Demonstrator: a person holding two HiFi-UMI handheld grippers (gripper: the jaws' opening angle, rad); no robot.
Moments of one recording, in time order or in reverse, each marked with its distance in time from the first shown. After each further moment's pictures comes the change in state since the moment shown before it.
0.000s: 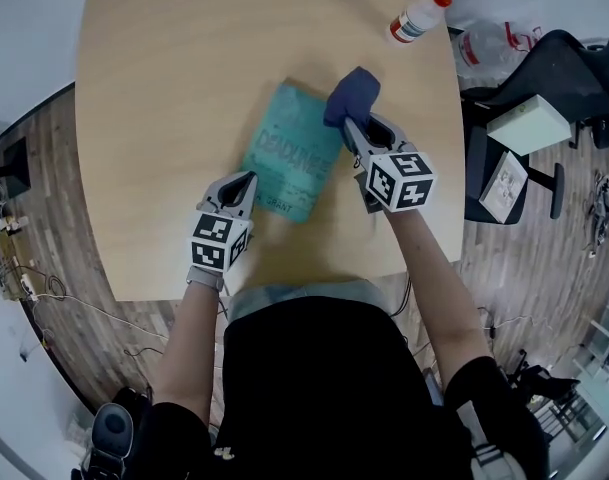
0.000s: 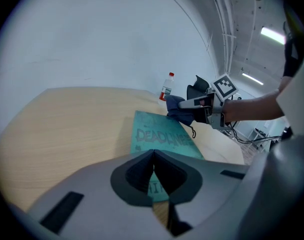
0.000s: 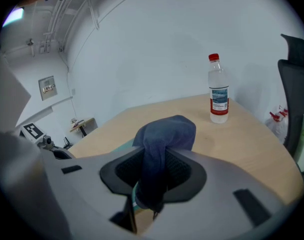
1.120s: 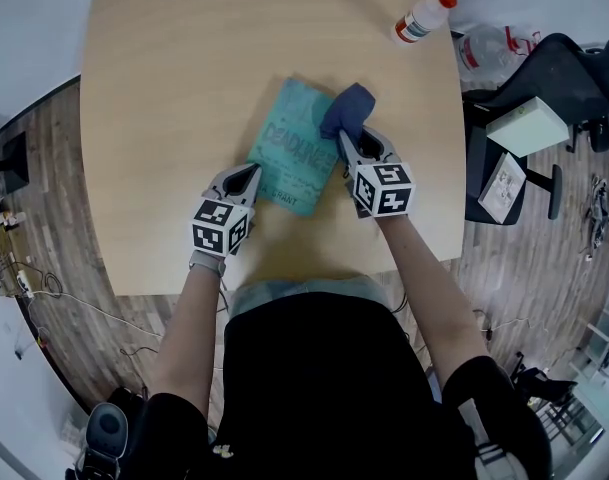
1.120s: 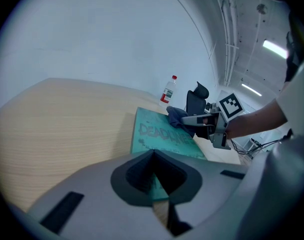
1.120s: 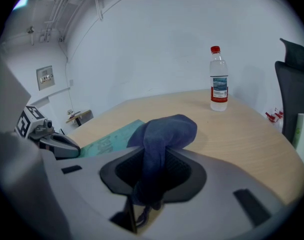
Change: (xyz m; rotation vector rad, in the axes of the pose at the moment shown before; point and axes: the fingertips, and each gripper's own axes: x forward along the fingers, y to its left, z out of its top) left arm 0.008 0.008 -0.016 -0.081 -0.048 -0.055; right arm 0.006 0.013 -0.055 -0.046 0.039 -0.059
